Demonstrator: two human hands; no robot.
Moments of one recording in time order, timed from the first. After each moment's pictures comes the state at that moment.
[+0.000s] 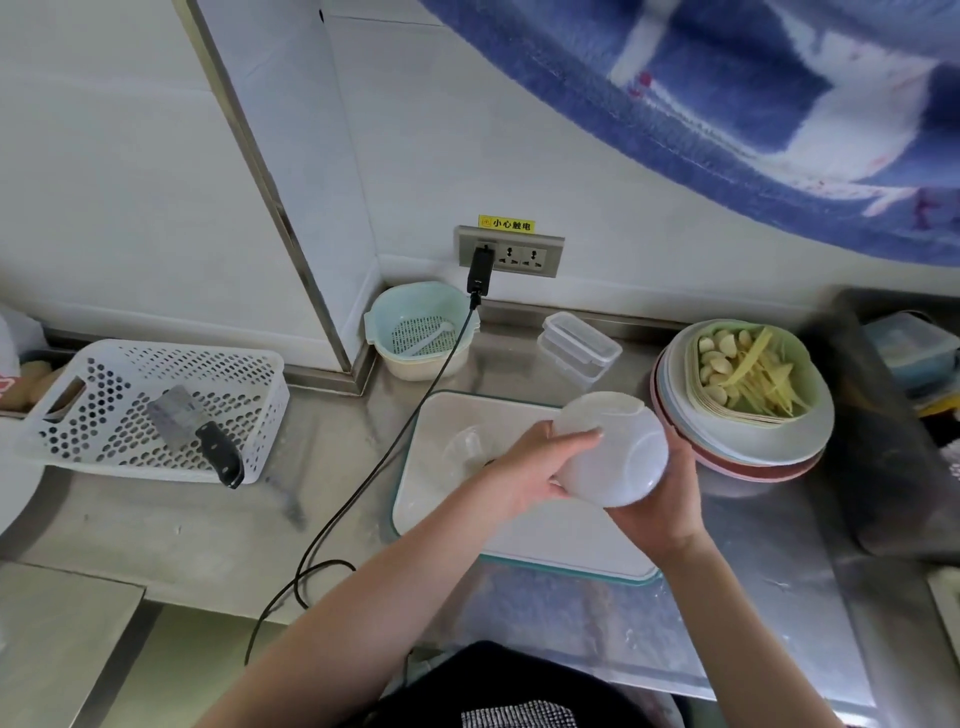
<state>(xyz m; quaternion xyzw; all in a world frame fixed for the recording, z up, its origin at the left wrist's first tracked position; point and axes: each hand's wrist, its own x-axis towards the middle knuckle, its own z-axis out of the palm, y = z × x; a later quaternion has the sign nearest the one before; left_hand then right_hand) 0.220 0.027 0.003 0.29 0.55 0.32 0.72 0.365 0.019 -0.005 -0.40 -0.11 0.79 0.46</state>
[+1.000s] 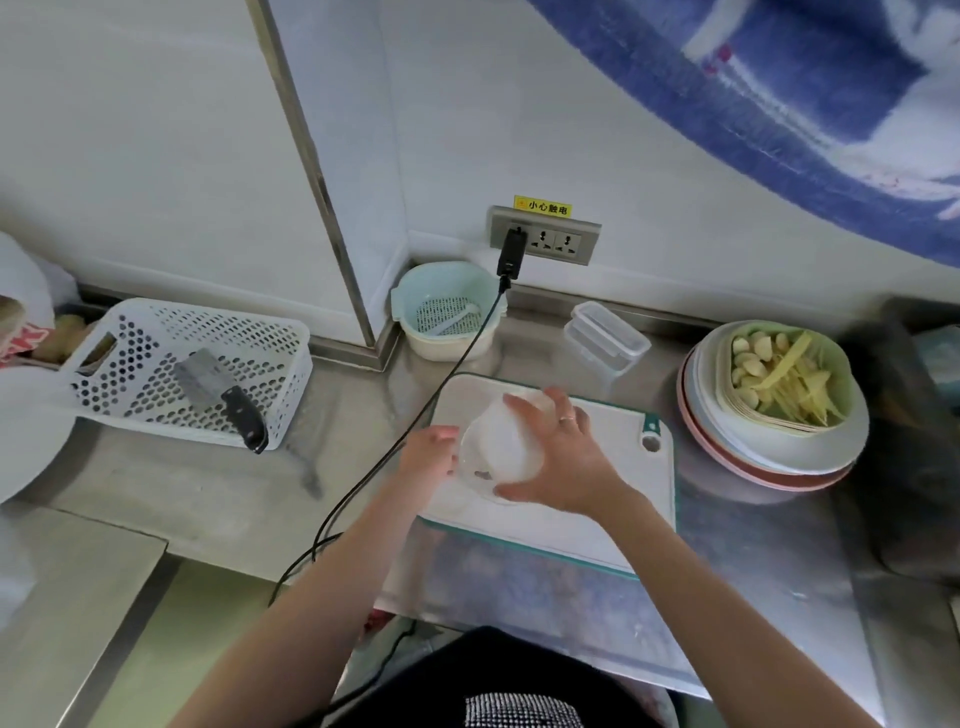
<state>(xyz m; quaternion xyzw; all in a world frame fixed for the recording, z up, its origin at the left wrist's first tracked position) 0.110 0.003 -0.058 0.19 0.74 0.35 0.54 0.283 0.032 -0.016 -0.51 -0.81 0.30 0.03</state>
